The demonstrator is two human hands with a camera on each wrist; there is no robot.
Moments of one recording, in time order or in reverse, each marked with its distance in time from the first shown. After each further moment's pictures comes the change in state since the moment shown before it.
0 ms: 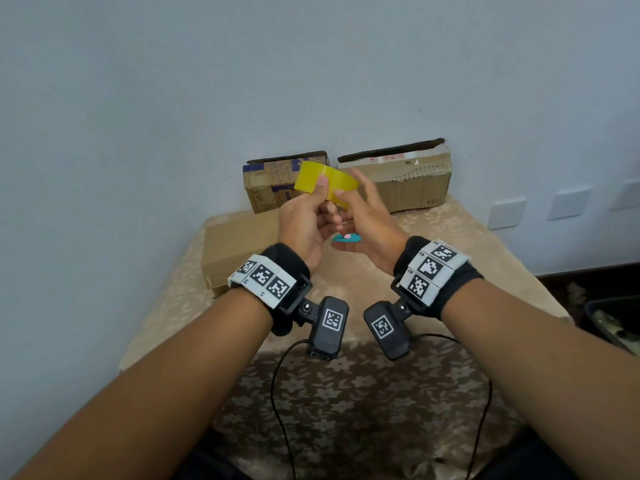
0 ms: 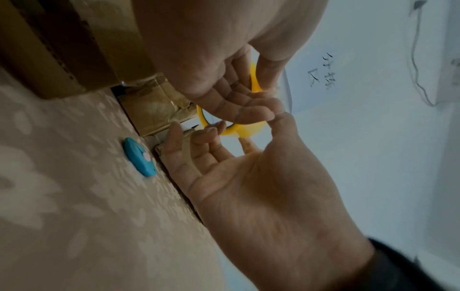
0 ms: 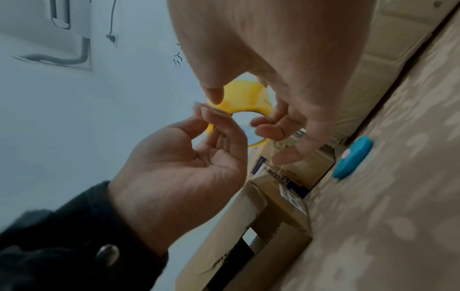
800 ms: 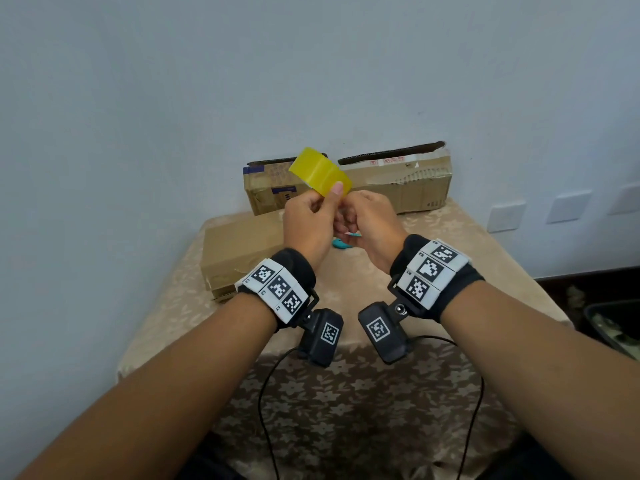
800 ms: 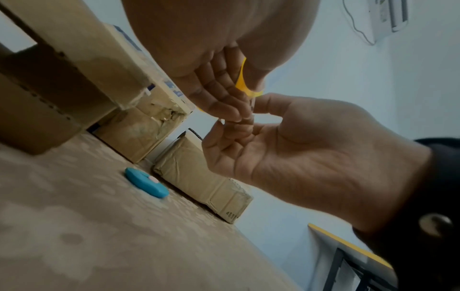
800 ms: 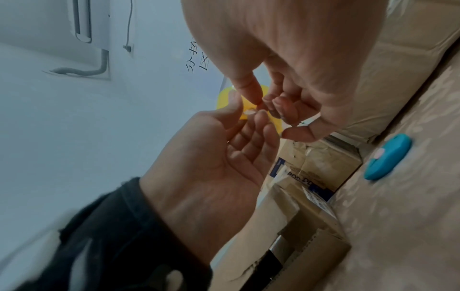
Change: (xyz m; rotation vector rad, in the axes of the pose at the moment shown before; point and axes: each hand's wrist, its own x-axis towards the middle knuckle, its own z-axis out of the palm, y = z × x) left_hand 0.009 -0.014 -0.005 0.492 0.052 0.358; right_hand 0.000 -0.010 0.005 0.055 0.111 -0.007
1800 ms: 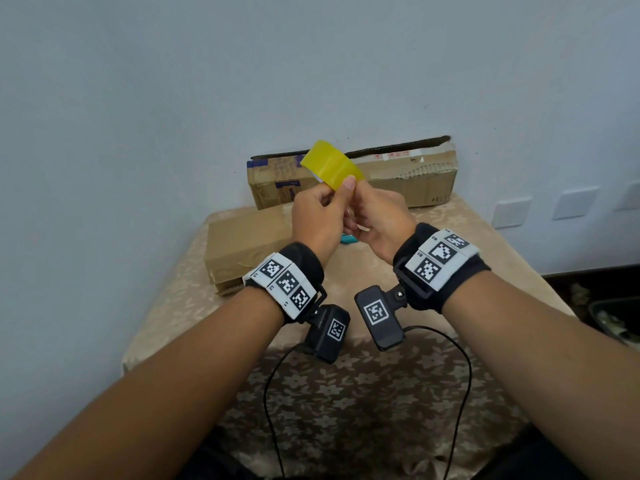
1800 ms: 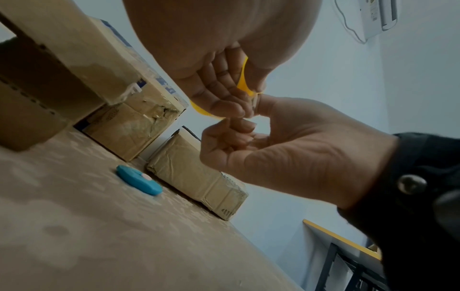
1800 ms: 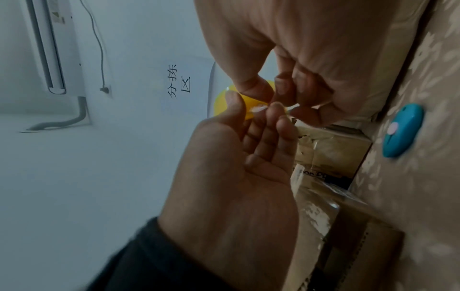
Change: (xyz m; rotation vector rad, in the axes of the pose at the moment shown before) left_hand -0.006 0.006 0.006 -0.033 -0.030 0.034; right_hand 0.001 -0.005 0.002 0.153 0.114 0.110
